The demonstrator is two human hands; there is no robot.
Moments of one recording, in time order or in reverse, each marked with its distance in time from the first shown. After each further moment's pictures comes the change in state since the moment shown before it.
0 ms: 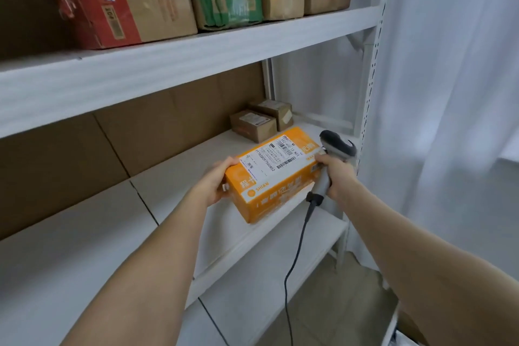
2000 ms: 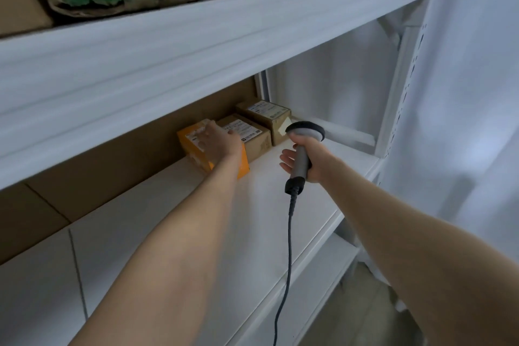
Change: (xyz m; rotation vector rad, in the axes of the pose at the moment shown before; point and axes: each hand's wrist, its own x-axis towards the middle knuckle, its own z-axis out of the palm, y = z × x) left_hand 0.239 0.106 0.091 0.541 0.748 0.302; right_hand 0.209 -0.054 0.091 -0.066 -0.210 0.260
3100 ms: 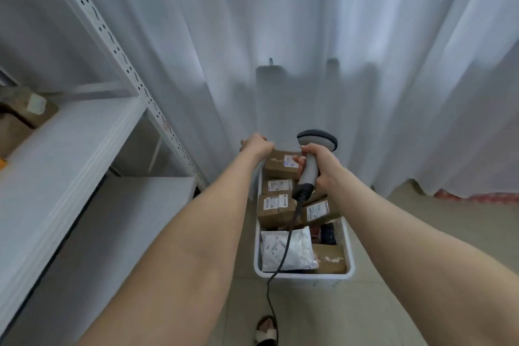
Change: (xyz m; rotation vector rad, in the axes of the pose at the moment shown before) left_hand -0.588 0.082 0.109 0.224 -1.228 0.426; right_hand -0.369 0.147 -0.444 0.611 0.586 -0.143
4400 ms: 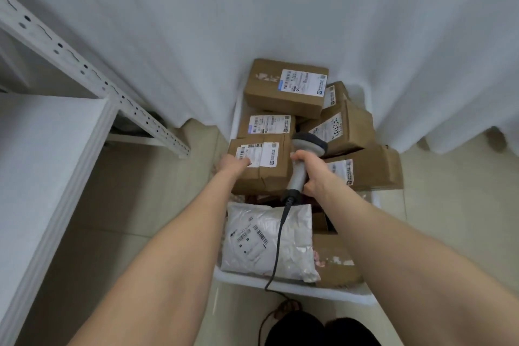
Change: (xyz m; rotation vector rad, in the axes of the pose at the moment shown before) left_hand 0.314 -0.293 0.311 0.053 0.020 -0.505; right_hand 0.438 0.155 -0.189 -0.216 0.219 0.251
